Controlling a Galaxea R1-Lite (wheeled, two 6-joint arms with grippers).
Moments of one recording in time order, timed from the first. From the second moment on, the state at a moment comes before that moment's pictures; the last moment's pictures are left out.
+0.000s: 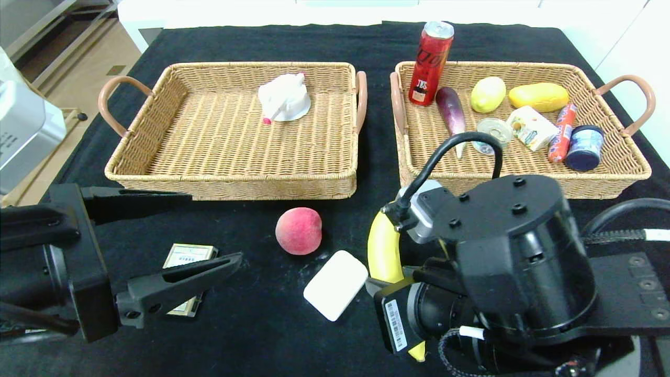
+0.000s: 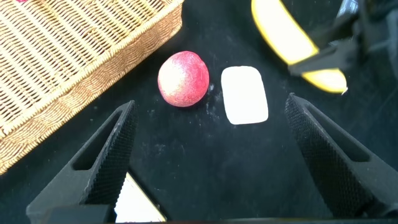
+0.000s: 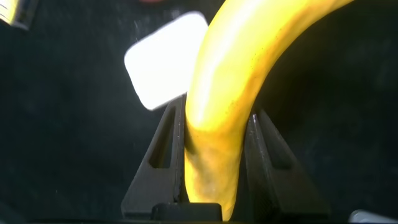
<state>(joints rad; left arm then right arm) -0.46 1.11 -0.88 0.03 -0.23 0.26 1.04 1.69 -1.14 0.03 -0.42 0.33</state>
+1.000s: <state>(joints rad) -0.46 1.11 -0.88 0.03 -0.23 0.26 0.60 1.54 -1.27 -0.02 -0.26 0.02</state>
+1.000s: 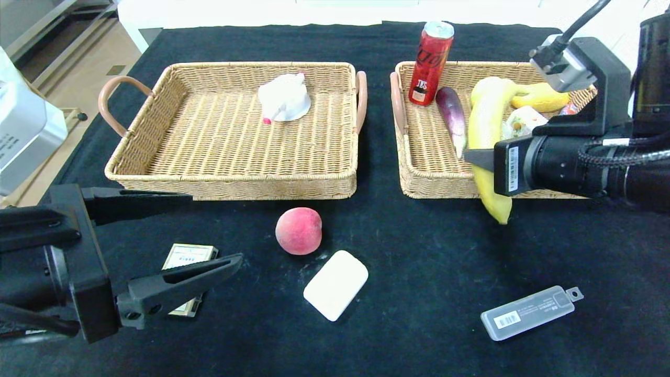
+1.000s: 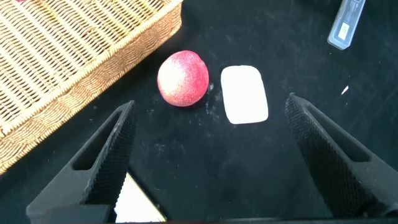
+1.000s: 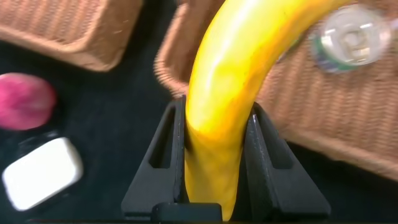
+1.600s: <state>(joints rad) -0.46 1.11 -0.88 0.03 -0.23 0.26 0.31 1.63 -1.47 -0.01 -0.18 -0.01</state>
